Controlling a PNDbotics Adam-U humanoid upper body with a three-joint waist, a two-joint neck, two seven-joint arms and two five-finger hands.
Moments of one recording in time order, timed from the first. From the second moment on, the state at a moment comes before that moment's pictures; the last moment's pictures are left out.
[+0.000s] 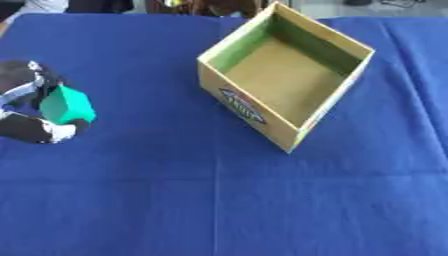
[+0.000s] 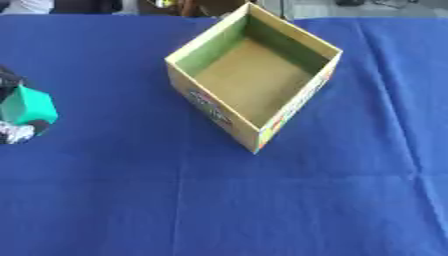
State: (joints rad) left arm -0.57 0.92 -0.24 -1.69 -0.61 0.03 -0.40; right arm -0.25 -0.47 -0.14 -1.99 0.38 -0.15 -0.45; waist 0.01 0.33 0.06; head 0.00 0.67
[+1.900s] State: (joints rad) left arm -1.25 0.25 -0.24 -1.01 -0.96 -0.12 -0.25; right arm -0.38 -0.48 -0.09 -1.99 0.33 -0.18 -0.40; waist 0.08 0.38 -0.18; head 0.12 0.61
